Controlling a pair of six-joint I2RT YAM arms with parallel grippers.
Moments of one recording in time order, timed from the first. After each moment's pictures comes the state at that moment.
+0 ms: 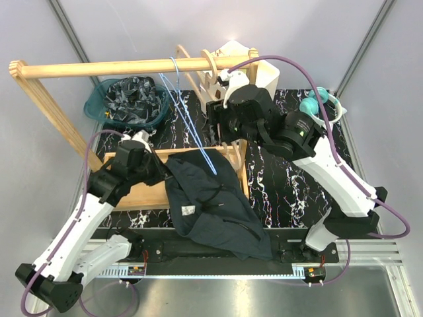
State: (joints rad) left arm -0.45 0.86 0.95 -0.82 0.11 -0.82; right arm 1.01 1.61 2.19 -1.04 0.29 0.43
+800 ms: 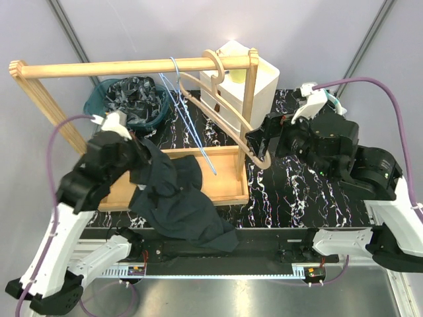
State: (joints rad) left arm -0.44 0.84 1.35 -0.94 -0.15 -0.57; right arm 1.01 1.14 1.85 -0.98 0.44 0.46
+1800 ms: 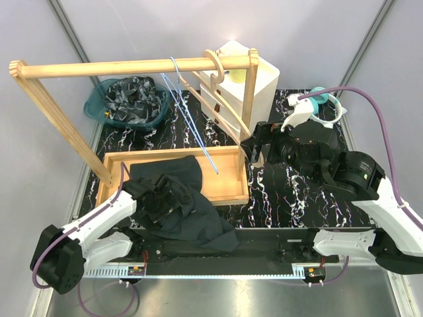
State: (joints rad) left arm -0.54 1.02 0.55 -0.91 0.06 -1.19; right arm 1.01 1.10 1.65 -0.92 0.46 0.54
